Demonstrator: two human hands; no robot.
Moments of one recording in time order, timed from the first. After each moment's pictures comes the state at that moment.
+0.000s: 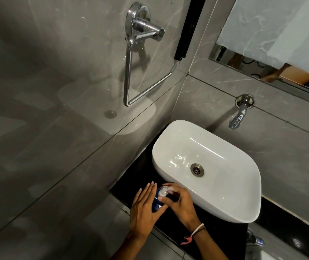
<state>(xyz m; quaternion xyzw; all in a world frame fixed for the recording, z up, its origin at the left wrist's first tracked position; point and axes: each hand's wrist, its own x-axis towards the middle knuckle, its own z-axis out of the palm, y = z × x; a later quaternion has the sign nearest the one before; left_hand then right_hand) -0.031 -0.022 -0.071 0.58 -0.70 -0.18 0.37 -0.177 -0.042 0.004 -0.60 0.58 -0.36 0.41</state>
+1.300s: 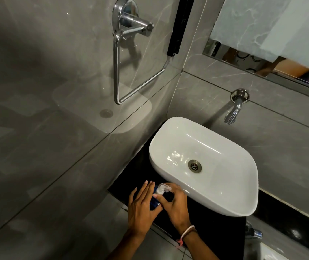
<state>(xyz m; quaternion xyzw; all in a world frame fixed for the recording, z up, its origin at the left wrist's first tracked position) -0.027 -0.020 -0.064 0.60 -0.71 -0.14 0.34 -0.158 -0.025 0.001 -0.60 0.64 -0.39 0.29</state>
